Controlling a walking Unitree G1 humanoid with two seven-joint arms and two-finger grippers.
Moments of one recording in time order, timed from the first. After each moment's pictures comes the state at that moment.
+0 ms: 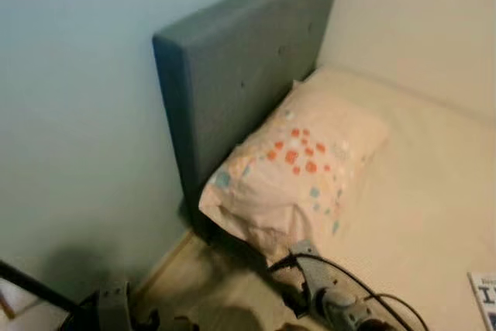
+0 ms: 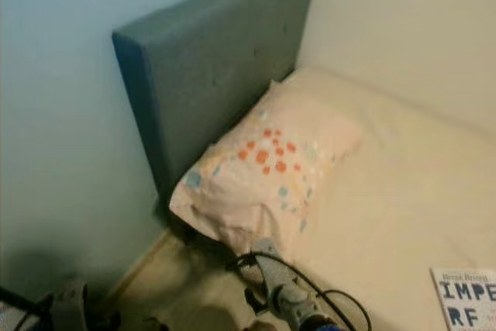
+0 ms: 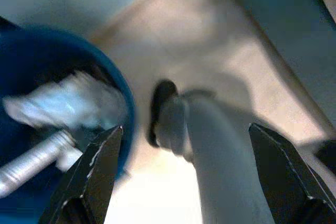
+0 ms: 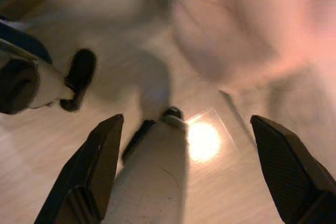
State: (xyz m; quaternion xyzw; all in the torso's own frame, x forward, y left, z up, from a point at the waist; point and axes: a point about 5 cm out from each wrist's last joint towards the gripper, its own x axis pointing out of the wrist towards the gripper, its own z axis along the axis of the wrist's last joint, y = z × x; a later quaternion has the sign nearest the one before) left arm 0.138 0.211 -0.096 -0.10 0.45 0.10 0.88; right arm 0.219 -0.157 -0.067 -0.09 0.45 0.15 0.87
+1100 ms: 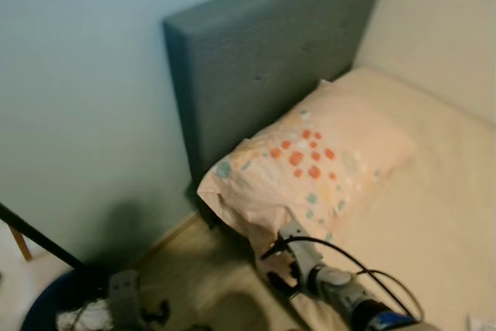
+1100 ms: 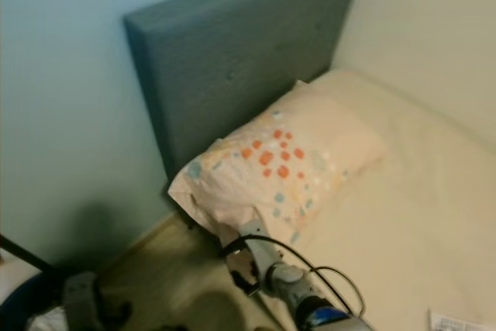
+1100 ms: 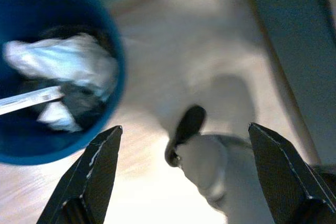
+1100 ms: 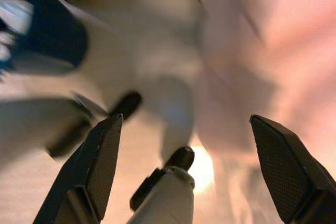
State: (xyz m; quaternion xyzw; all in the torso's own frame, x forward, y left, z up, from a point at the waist) left arm 0.160 0.224 -0.085 -0.09 0.42 0.13 0.89; right arm 0.254 -0.101 -0.038 -0.08 0.36 0.30 0.88
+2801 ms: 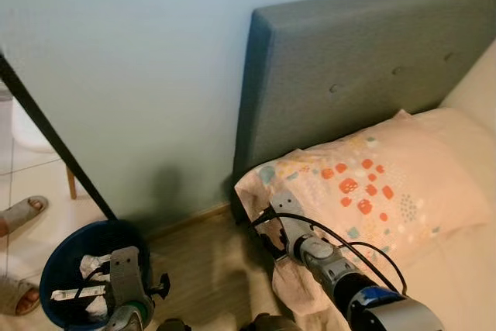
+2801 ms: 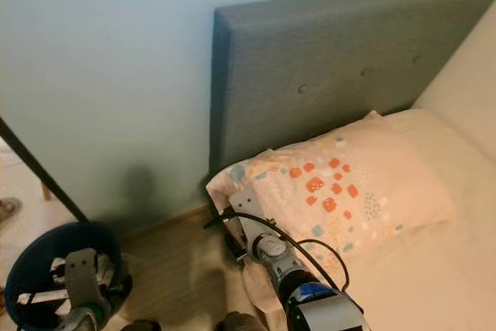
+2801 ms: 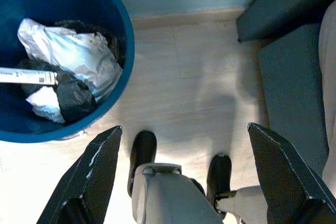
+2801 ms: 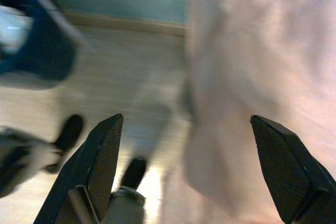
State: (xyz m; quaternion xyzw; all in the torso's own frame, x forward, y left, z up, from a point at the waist) left arm 0.193 0.210 -0.071 -0.09 0.36 0.12 0.92; right arm 0.286 -0.095 -0.014 -0.10 0.31 0.24 0.91
